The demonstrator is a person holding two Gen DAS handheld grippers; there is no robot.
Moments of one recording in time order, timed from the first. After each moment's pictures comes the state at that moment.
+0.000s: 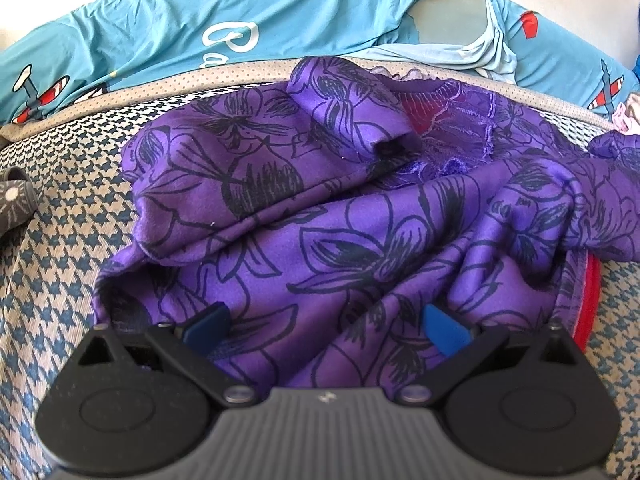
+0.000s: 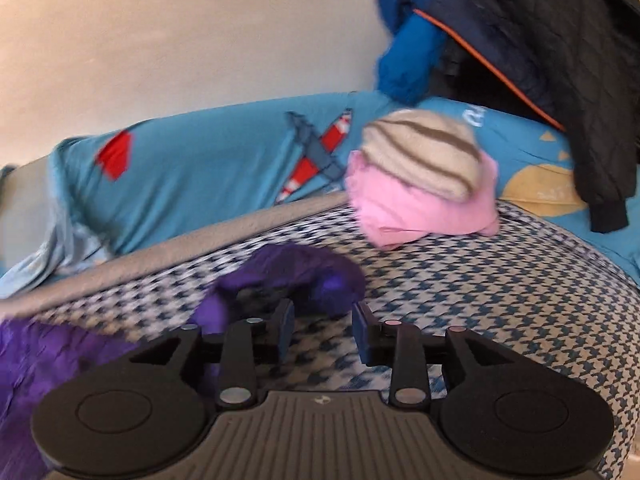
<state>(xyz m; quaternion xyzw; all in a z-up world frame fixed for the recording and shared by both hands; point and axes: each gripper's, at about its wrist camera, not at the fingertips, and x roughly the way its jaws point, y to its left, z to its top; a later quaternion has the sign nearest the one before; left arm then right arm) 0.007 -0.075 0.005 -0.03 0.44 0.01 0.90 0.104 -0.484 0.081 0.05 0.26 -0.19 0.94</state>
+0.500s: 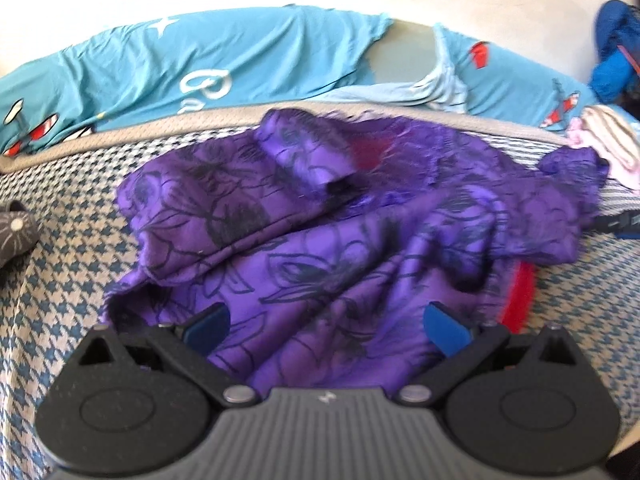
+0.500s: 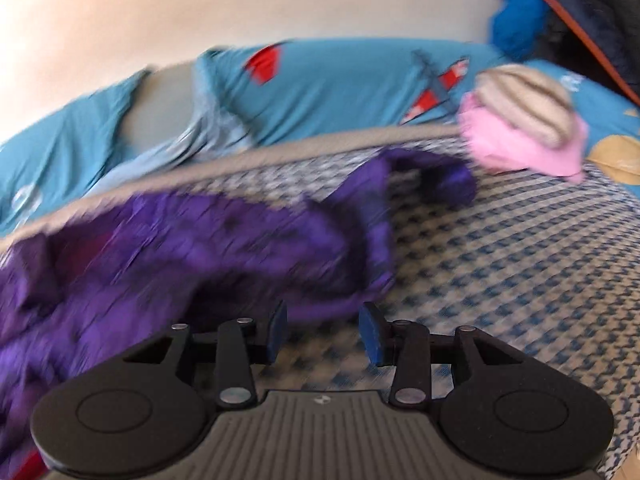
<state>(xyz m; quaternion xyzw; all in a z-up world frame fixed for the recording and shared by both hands) -0.028 -0.092 0.038 -0.02 0.39 -0.05 0.92 0.040 -0.414 0.062 0.02 0.36 -0.02 0.93</state>
